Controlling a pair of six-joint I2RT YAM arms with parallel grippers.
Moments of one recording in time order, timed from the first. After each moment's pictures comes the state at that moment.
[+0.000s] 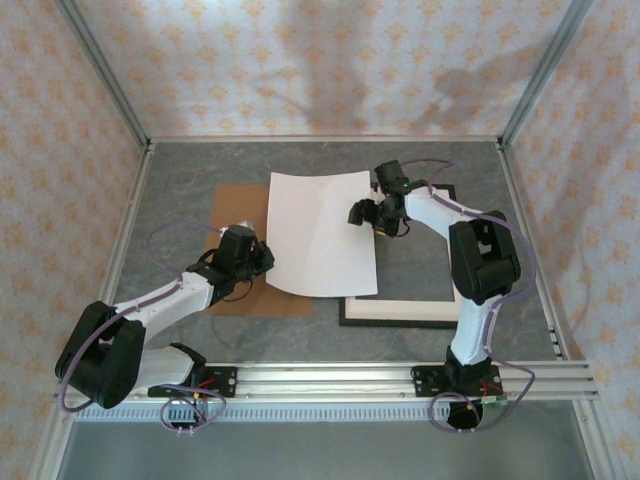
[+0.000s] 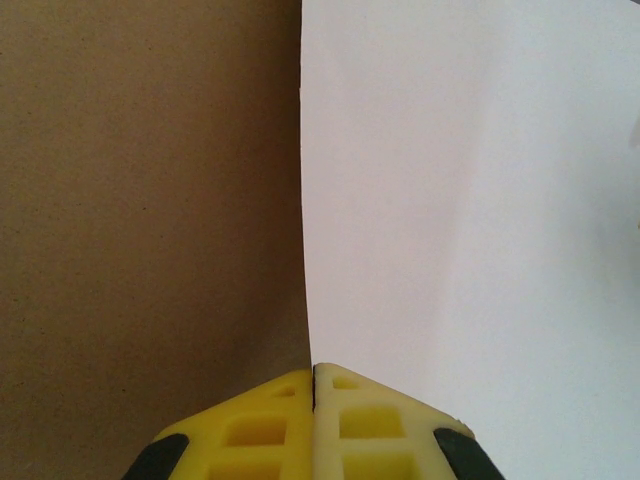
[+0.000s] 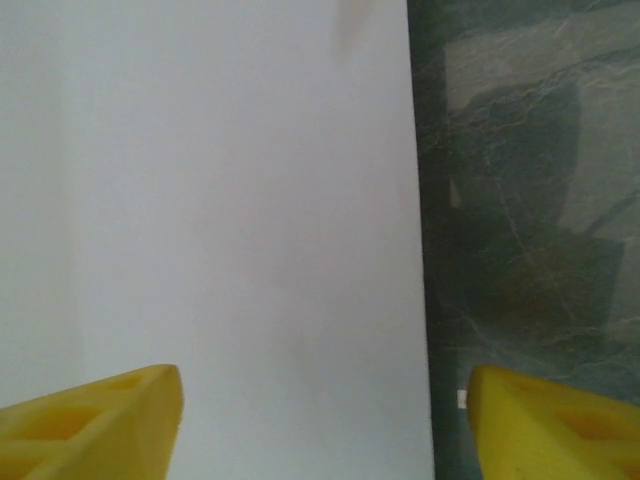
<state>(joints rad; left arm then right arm) -0.41 1.25 0.55 -0.07 0.02 -0.85 0.35 1.91 1.35 -0.59 -0.28 0.55</state>
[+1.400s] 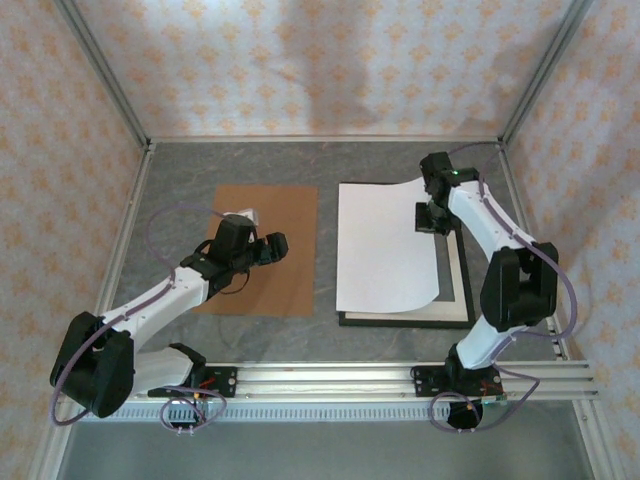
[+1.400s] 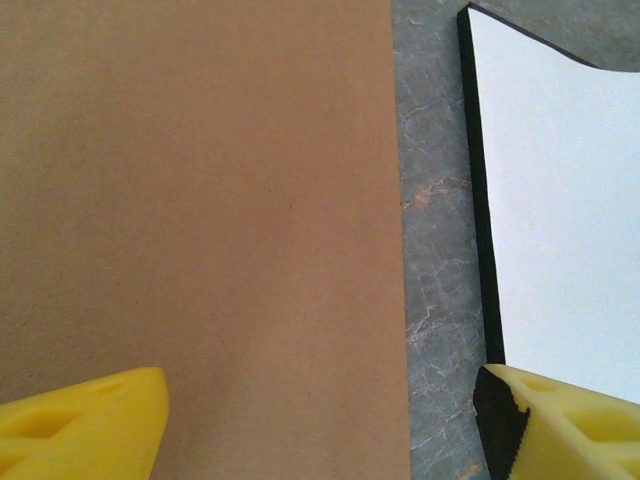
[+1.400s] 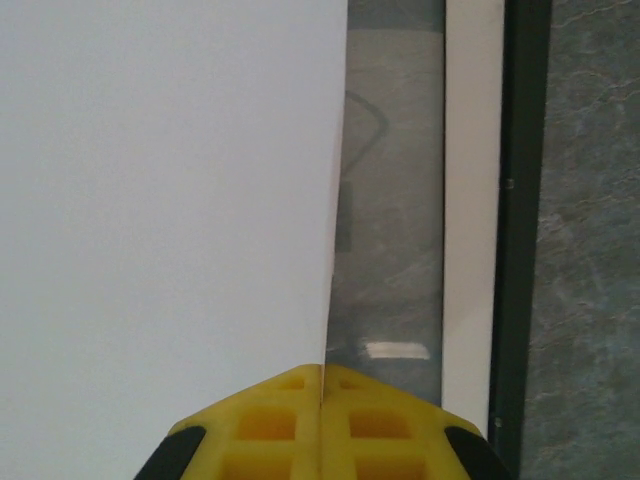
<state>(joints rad) -0.41 1.20 0.65 -0.19 0.02 -0.64 0.17 1.67 1.38 -1.08 0.14 0.24</state>
